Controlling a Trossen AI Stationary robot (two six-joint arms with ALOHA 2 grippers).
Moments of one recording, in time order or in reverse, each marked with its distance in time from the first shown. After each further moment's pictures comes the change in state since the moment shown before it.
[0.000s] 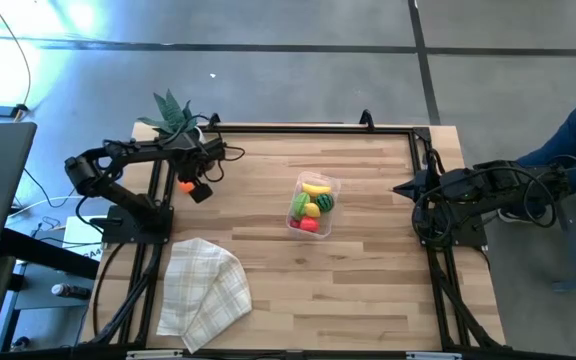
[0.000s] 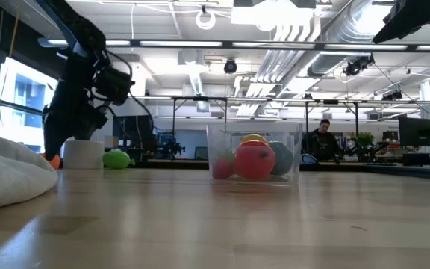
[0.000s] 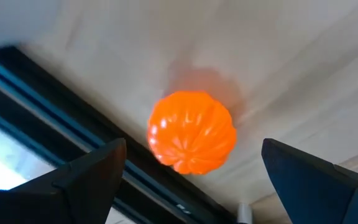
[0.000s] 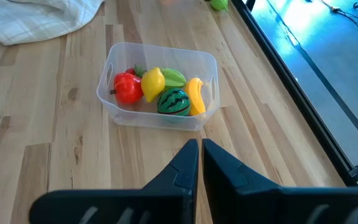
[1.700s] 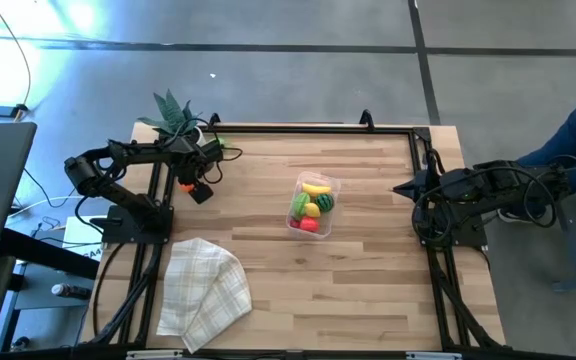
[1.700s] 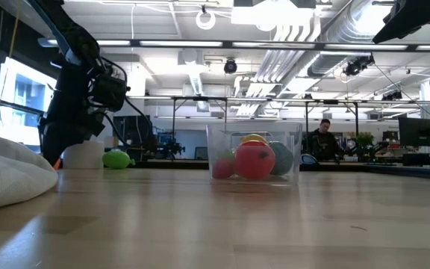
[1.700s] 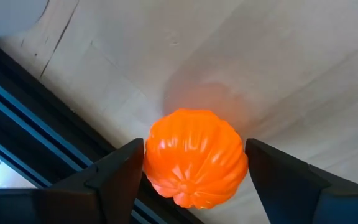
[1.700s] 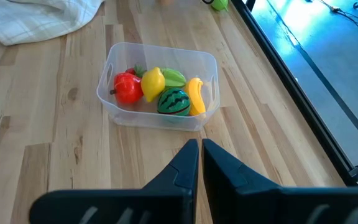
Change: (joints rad) left arm 0.031 0.000 -0.084 0.132 0.001 -0.028; right arm 0.000 0.000 0.000 0.000 0.000 0.000
